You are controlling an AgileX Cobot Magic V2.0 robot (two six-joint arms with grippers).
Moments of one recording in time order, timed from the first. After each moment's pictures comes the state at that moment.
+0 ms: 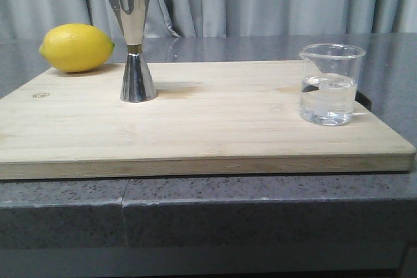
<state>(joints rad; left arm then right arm) -0.05 0.29 -0.44 0.03 0.26 0.03 -0.05 0.42 -0.54 -0.24 0.38 0.22</state>
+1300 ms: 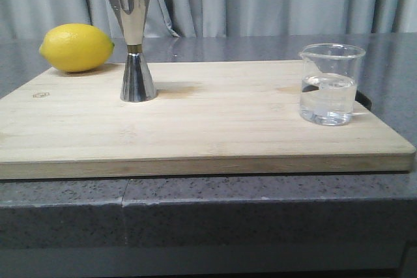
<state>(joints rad) -0.04 0.49 -0.61 -0.08 0.56 0.02 -0.05 0.57 -0.68 -0.15 0.55 0.17</state>
